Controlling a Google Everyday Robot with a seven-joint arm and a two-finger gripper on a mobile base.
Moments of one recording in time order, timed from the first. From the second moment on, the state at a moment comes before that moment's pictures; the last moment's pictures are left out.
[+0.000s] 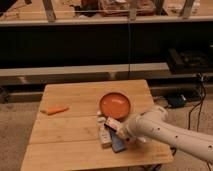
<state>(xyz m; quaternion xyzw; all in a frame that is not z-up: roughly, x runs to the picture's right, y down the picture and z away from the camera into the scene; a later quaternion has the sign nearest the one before) 0.086 0.212 0.737 0.10 -0.25 -0.88 0.38</state>
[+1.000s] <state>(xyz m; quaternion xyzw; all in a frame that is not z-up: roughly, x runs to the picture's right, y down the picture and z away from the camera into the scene) 0.089 0.213 0.743 0.09 -0.25 -0.89 0.37</state>
